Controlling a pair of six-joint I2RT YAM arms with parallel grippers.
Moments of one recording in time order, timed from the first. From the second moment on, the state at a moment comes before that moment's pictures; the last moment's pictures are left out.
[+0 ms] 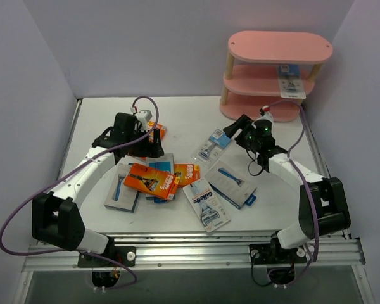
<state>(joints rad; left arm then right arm) -0.34 1.45 1.18 -0.53 0.21 -0.25 0.19 1.48 0.82 0.26 -0.11 0.79</state>
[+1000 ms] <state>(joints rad) -0.32 1.35 1.18 -0.53 0.17 -0.26 0.53 2.00 1.37 -0.33 0.30 0.70</state>
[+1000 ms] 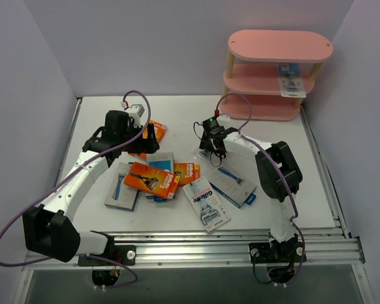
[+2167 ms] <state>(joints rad) -0.33 1.34 1.18 -0.53 0.20 -0.28 0.48 2.10 1.73 -0.51 0.14 0.32</state>
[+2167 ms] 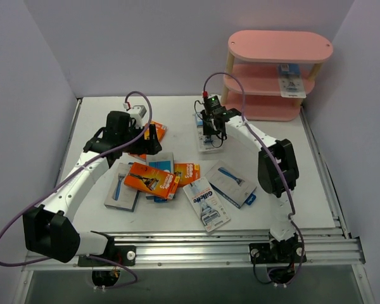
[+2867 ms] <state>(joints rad) -0.33 1.36 1.18 -0.53 0.17 -0.25 0.45 1.49 1.28 -0.62 -0.17 -0.23</state>
